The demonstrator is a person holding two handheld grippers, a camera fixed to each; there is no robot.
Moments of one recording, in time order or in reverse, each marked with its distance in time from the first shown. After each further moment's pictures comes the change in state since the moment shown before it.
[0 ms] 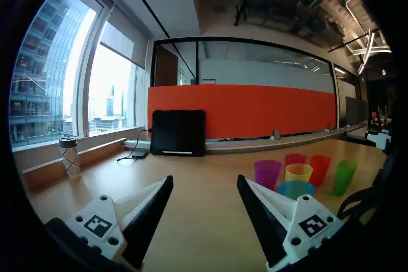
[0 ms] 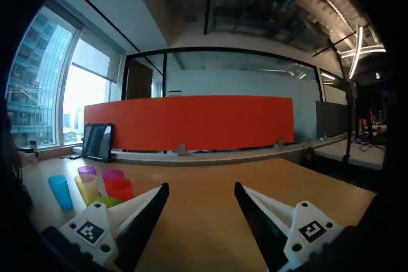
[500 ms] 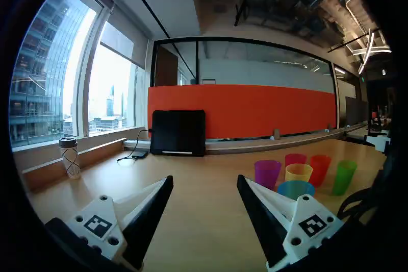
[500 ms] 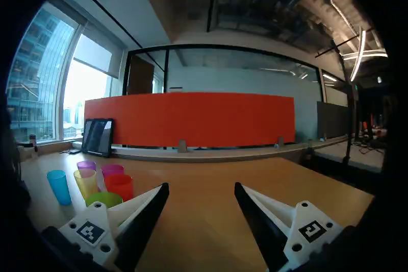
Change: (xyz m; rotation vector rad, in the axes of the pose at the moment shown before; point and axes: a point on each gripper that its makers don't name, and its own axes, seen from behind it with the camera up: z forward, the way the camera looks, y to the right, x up) left arm 0.000 0.000 0.000 0.000 0.000 0.000; right arm -0.003 -0.005 0.000 0.001 -0.017 -0.024
